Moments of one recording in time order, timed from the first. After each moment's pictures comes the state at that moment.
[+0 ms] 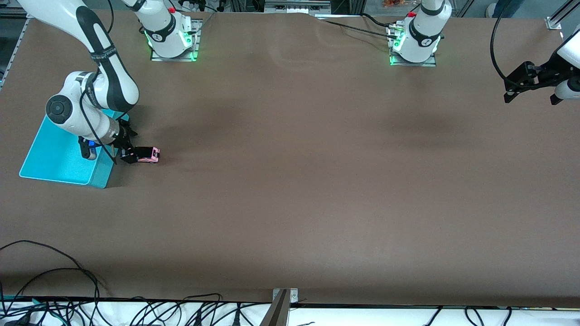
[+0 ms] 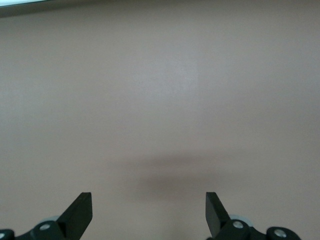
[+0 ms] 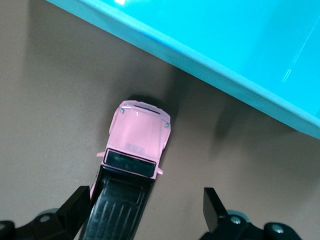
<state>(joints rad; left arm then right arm) -0.01 -0.06 -0.03 -1.57 0.08 1.54 0.04 -0.01 0.27 -0.05 -2.32 0.03 2.50 1.16</state>
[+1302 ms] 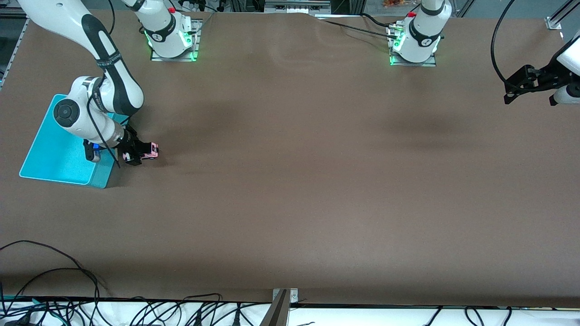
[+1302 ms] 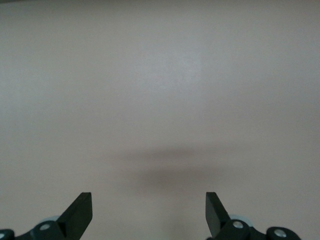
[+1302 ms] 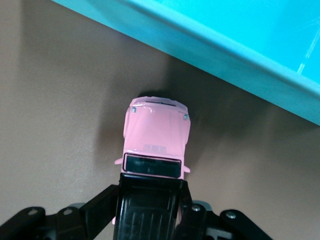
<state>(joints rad) 0.00 -0.05 -0.03 -1.57 0.08 1.52 0.04 -0.01 0.31 -0.04 -2.31 0.04 2.55 1.20</state>
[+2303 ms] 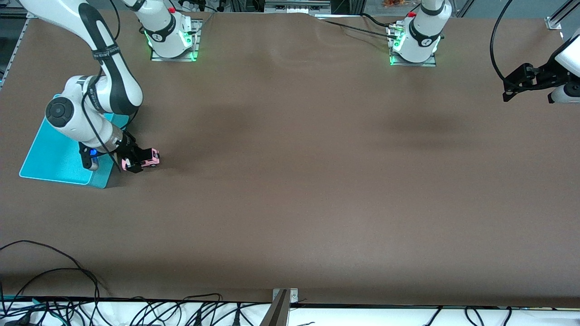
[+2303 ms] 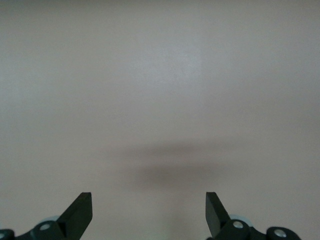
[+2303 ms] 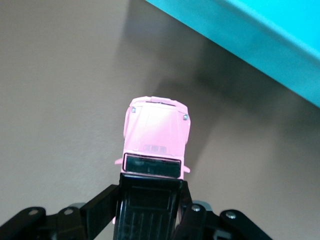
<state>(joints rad) 0.00 -0.05 -0.03 -1.57 0.08 1.50 0.04 -0.01 0.26 0.01 -2.17 0.04 2.40 1.05</state>
